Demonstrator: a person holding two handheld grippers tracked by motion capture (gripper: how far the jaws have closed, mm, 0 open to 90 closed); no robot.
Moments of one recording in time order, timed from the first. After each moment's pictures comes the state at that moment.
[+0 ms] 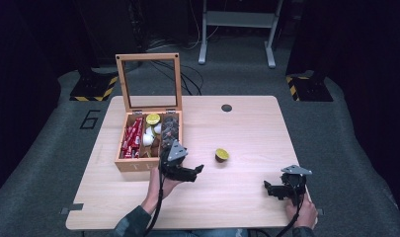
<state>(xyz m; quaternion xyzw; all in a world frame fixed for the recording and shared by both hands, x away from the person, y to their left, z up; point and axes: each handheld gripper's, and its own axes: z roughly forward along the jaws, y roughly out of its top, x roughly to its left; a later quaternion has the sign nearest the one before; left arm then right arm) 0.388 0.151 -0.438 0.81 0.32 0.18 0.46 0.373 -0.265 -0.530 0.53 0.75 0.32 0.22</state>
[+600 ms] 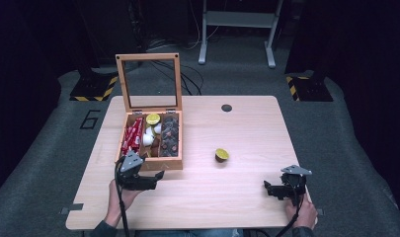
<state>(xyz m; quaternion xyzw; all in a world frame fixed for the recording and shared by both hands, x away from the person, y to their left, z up) 0.358 0.265 -0.456 0.78 0.40 0.21 0.44 0.373 -0.264 -0.530 0.53 0.75 0.32 0.23</state>
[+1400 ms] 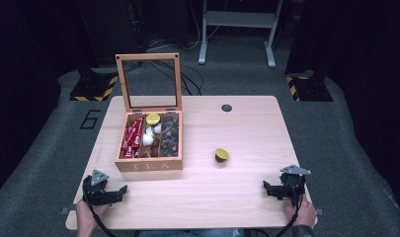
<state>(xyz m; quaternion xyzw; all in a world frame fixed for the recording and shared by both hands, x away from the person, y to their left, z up) 0.342 0.363 -0.531 0.75 0.52 0.24 0.33 0.373 -0.262 -0.530 0.53 0.76 0.32 0.22</state>
